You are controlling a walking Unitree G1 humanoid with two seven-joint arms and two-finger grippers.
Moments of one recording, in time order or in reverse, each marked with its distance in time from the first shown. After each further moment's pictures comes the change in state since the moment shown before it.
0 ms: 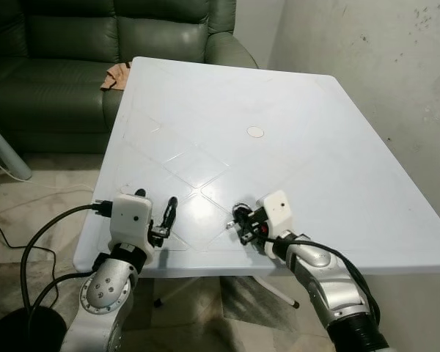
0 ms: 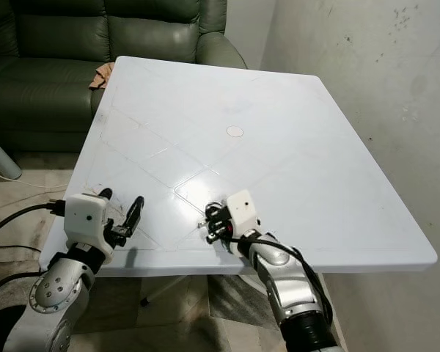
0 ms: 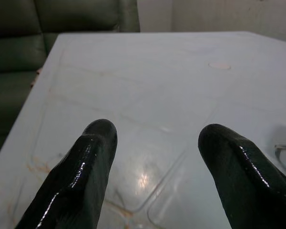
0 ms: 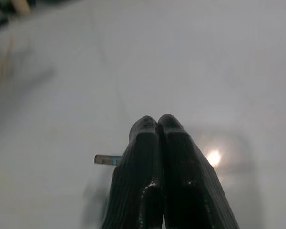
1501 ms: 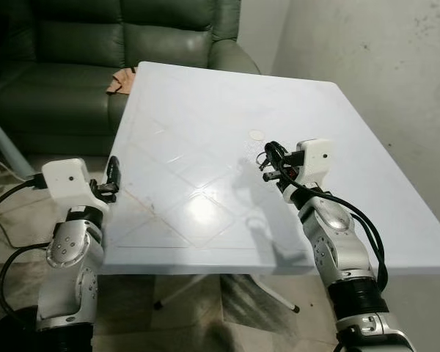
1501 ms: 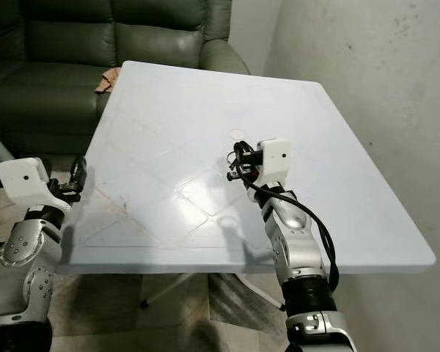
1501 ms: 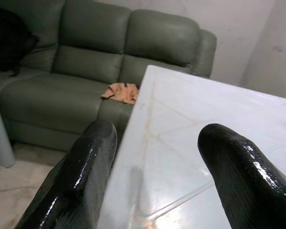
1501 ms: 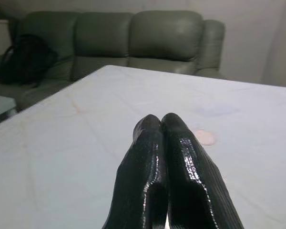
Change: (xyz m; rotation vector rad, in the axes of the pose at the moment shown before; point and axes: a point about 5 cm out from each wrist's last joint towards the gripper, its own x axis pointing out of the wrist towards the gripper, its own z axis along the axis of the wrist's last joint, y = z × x) left arm 0.033 0.083 0.013 -0.177 -0.118 0.346; right arm 0.009 -0.039 0.062 0.013 -0.279 -0.271
